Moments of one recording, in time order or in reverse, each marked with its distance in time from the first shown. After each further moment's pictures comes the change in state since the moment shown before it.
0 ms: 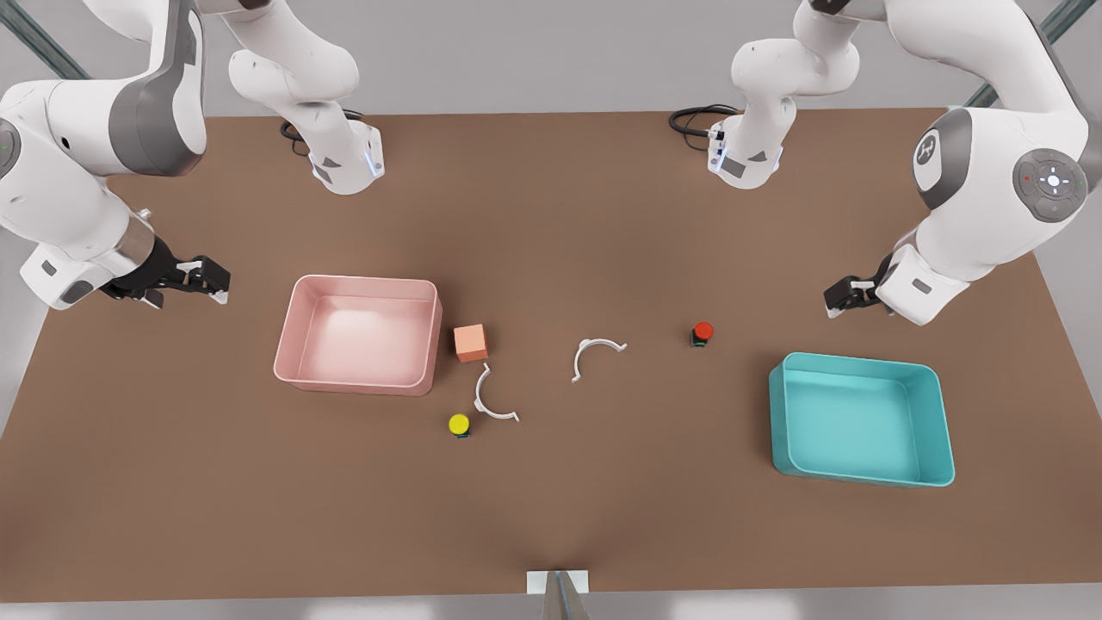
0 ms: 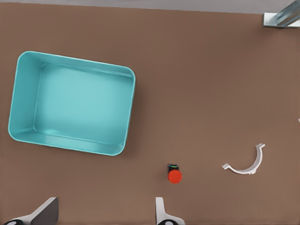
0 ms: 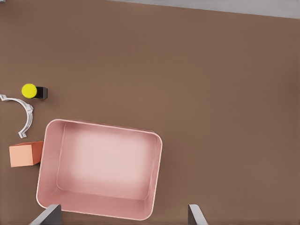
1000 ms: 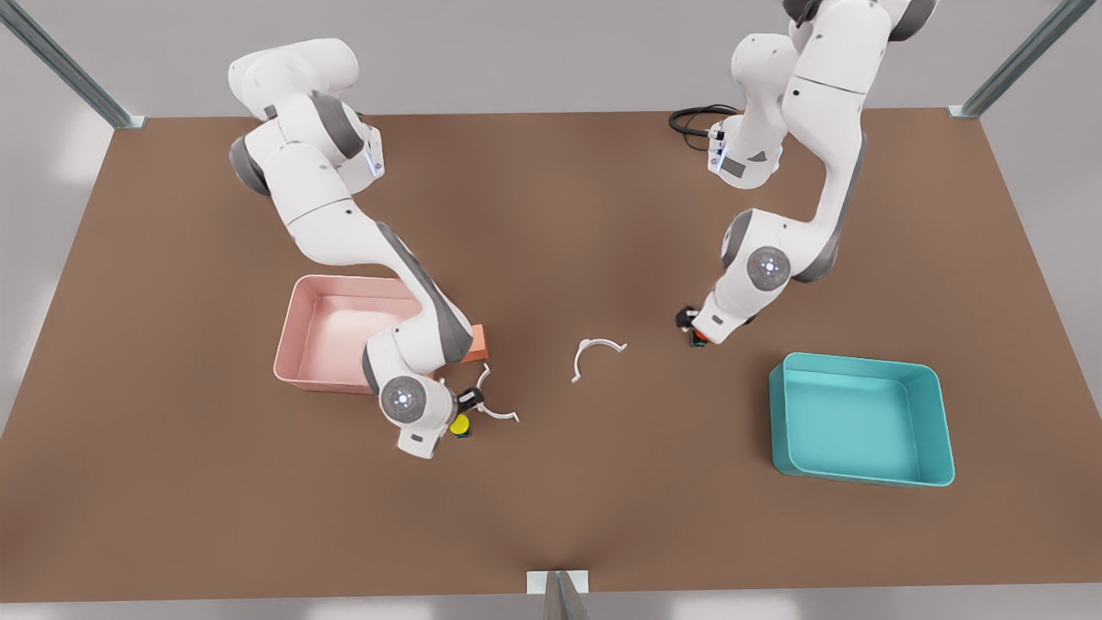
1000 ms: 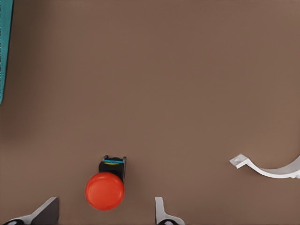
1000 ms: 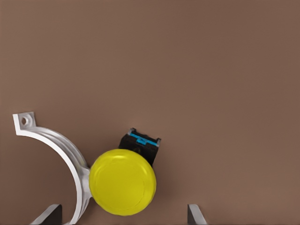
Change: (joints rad) left arm -0.246 0.080 0.007 -0.821 -0.066 0.865 -0.206; right arm 0.283 0.856 0.181 0.260 -0.007 0.485 0.049
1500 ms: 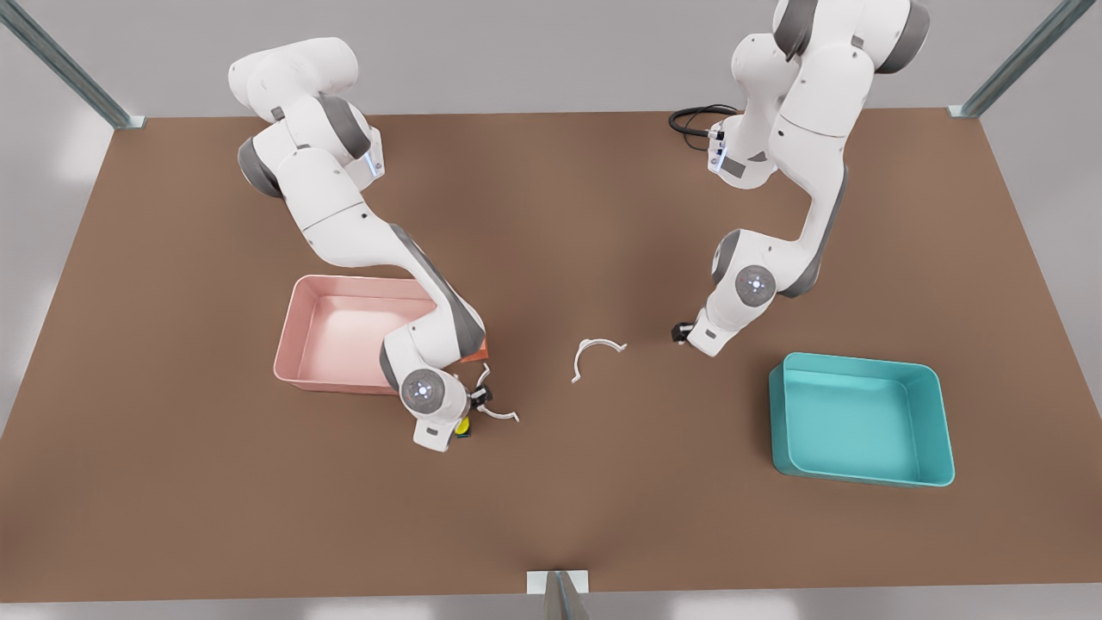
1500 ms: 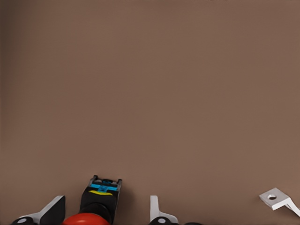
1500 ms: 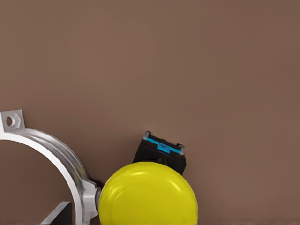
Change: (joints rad) left arm -0.004 0.135 -0.001 -0.011 0.001 0.155 -0.070; right arm 0.021 0.005 -0.007 -0.067 -0.023 0.082 0.029
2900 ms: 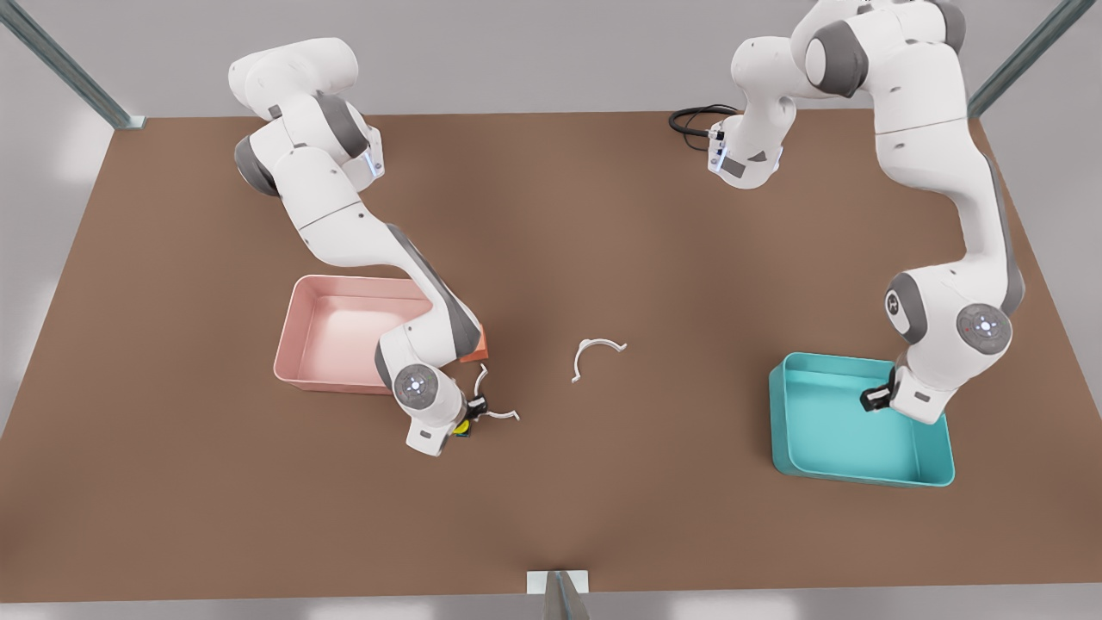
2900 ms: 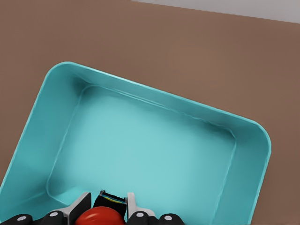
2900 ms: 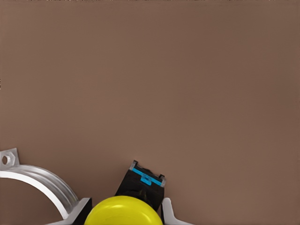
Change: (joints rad) left arm 0.142 0.103 0.372 0.529 0.031 -0.296 0.361; right arm -0.011 -0.009 -0.003 -0.008 -0.022 0.104 0.046
